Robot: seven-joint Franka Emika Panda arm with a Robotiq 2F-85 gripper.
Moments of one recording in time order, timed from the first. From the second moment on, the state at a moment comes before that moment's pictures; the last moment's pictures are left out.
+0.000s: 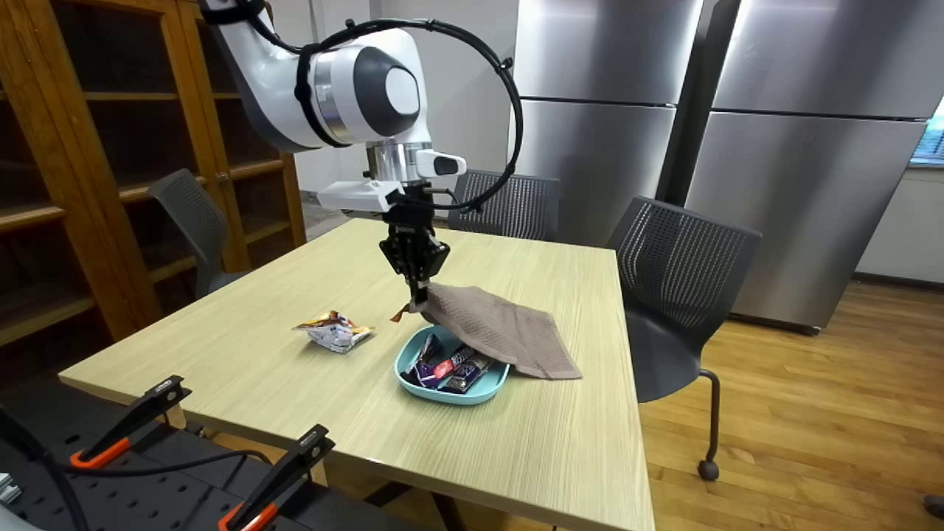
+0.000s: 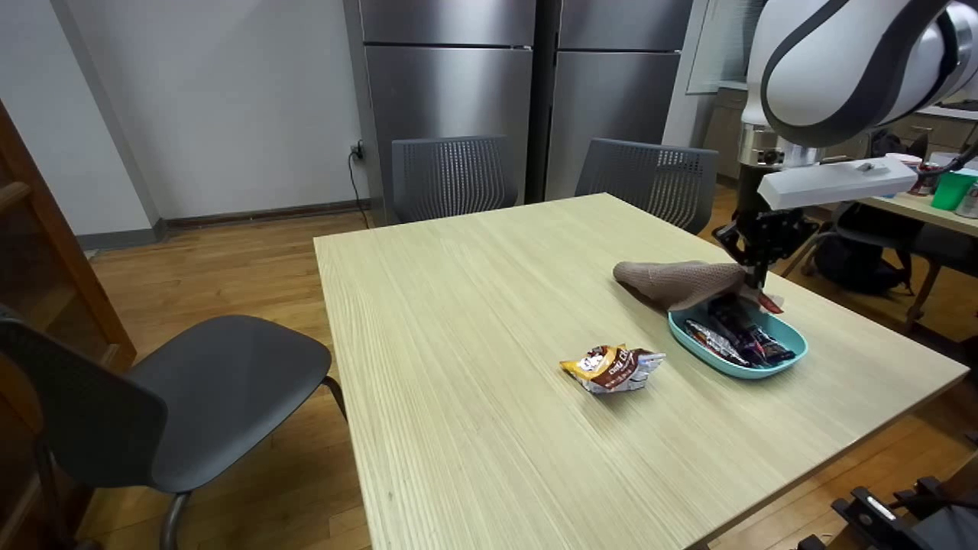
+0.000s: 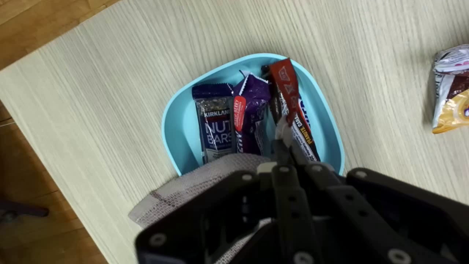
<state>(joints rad) 0.08 0.30 -0.24 -2.41 -0.23 2.64 0.34</state>
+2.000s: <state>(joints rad) 0.08 0.14 -0.19 -2.62 -0.33 2.59 0.35</state>
